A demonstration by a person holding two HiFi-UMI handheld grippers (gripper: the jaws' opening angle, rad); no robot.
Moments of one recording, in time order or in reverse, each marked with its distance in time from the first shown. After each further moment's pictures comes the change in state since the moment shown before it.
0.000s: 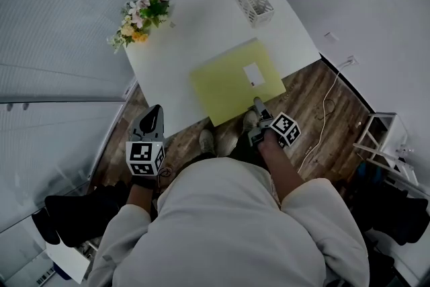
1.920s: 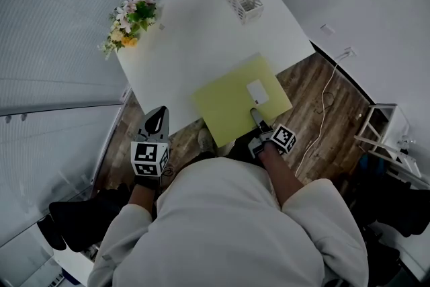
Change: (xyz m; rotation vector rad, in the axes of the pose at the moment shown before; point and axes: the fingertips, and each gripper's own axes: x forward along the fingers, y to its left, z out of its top) left arm 0.029 -0.042 0.001 0.046 0.035 -0.087; right arm -0.018 -0.032 -0.018 0.109 0.055 0.232
